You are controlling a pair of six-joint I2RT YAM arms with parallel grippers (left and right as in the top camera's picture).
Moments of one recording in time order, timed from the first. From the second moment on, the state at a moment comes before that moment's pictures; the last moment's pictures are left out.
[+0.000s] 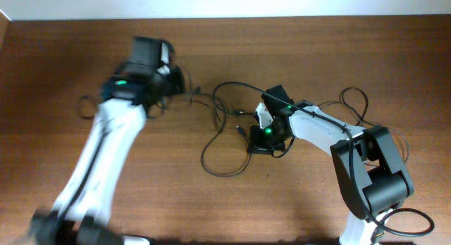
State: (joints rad) left arm -0.15 1.53 1.44 -0.74 0.04 -0.37; right arm 0.42 1.96 1.13 -0.61 -0.53 0.40
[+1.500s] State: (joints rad) left arm -0.02 1.96 2.13 -1.27 0.36 -0.45; right arm 0.42 1.96 1.13 -0.60 -0.54 0.40
